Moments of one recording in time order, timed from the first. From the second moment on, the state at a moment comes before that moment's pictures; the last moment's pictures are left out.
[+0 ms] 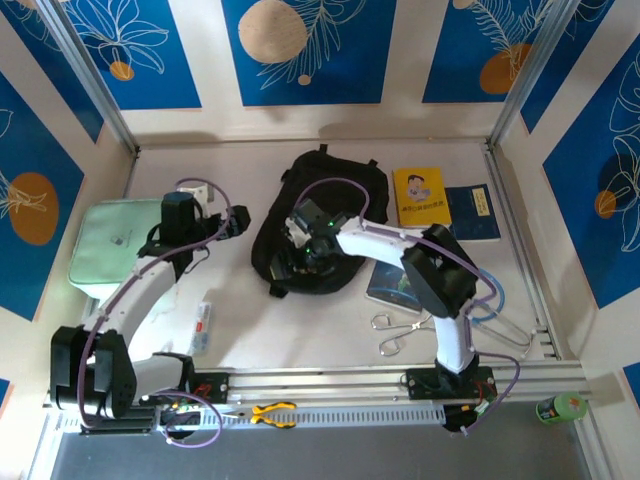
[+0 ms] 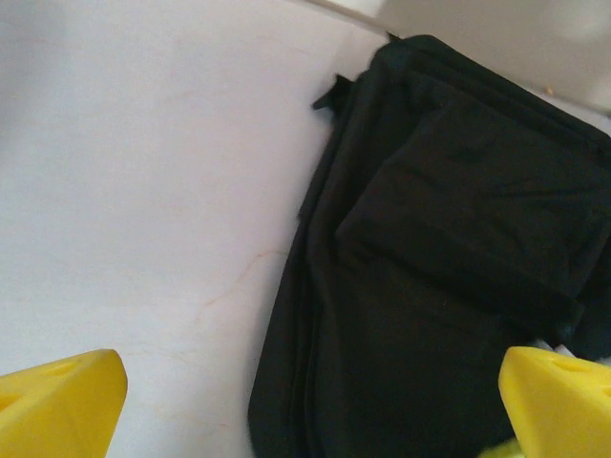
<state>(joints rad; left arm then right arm) -0.17 1.23 0.79 -0.16 0.22 -0.39 0.80 1.93 1.35 -0.55 -0.40 0.48</state>
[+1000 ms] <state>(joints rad) -0.50 1.68 0.90 -0.13 0.10 -0.55 0.39 1.63 0.99 -0.49 -0.22 0.77</state>
